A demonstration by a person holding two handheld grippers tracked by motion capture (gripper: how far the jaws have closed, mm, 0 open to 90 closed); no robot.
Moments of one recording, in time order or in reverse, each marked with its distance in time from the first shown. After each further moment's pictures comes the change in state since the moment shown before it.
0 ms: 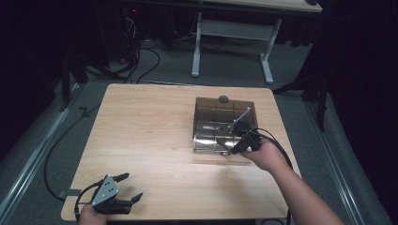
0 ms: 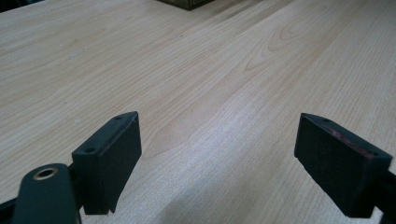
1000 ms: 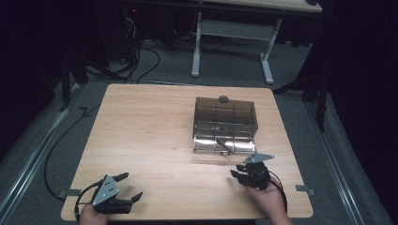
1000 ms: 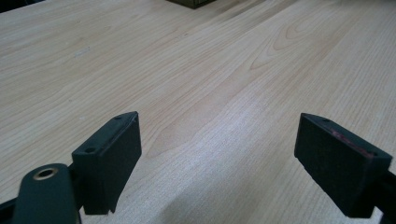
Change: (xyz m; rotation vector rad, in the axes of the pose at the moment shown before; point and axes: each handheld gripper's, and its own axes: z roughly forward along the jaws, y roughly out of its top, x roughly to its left) left arm 0.000 0.000 0.001 0.008 0.023 -0.005; right arm 0.028 -0.116 0.061 -0.477 -0.006 0.055
